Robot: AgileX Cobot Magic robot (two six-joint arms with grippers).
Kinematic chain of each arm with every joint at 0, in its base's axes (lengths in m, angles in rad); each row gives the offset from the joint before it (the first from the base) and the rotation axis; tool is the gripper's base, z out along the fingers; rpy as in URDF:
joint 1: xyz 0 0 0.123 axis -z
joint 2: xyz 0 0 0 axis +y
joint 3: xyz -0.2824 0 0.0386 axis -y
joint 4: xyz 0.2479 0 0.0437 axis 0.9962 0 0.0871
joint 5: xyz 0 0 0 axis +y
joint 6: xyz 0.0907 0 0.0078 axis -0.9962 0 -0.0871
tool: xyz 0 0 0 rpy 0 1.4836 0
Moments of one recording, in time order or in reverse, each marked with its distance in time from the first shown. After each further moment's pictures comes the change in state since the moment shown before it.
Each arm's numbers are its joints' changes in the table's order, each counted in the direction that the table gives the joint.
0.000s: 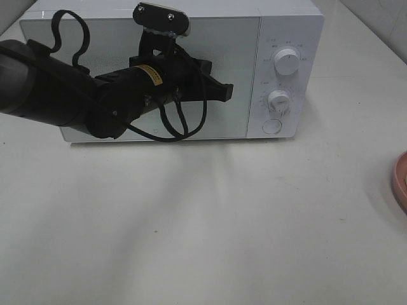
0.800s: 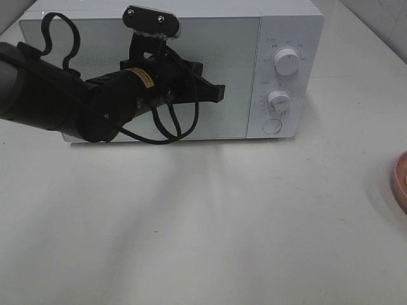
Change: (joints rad) left arm 0.000 -0.031 -0.055 -0.040 -0.020 -0.002; right arm 0.000 0.000 0.000 0.000 0.000 0.000
